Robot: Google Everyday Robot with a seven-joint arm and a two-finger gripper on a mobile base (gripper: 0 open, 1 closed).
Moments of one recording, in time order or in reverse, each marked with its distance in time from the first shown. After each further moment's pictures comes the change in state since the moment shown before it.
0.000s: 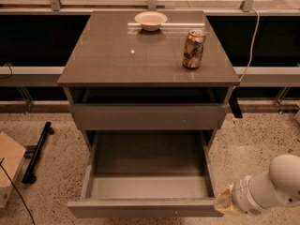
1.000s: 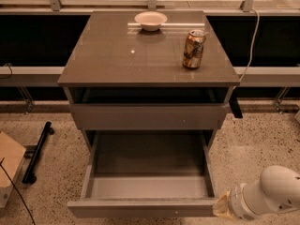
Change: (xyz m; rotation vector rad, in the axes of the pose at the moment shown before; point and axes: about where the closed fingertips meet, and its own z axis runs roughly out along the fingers) arm 0.029 -0.005 0.039 0.020 0.040 0.035
